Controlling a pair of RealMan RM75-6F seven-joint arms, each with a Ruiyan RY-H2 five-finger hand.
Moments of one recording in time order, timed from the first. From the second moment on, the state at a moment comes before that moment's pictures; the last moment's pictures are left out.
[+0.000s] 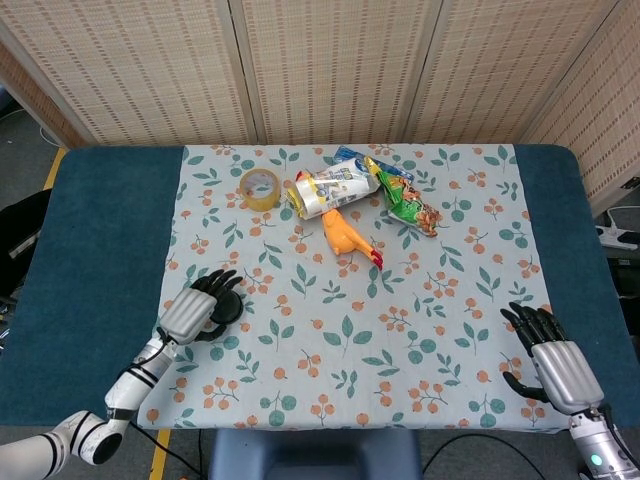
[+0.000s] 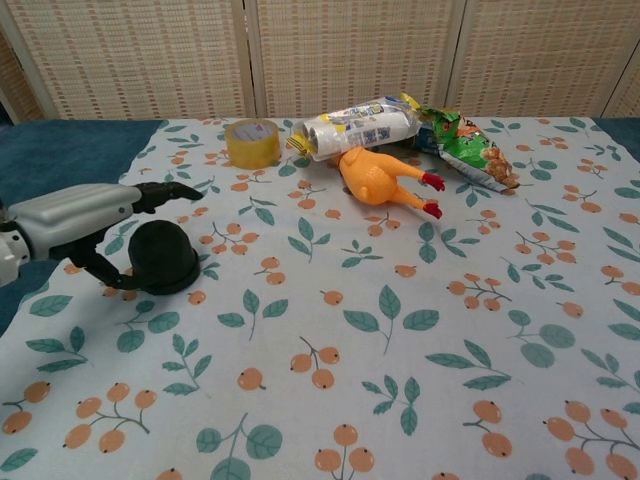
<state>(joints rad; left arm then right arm) -0.60 -1.54 -0.07 -1.30 1.45 1.01 0.04 0.10 -1.04 -0.05 -1.74 -1.59 1.36 -0.03</state>
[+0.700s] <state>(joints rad) -0.68 -1.48 -0.11 -1.39 1.25 0.84 0.19 0.10 -1.03 -0.05 -1.74 -1.60 1.38 -0.01</state>
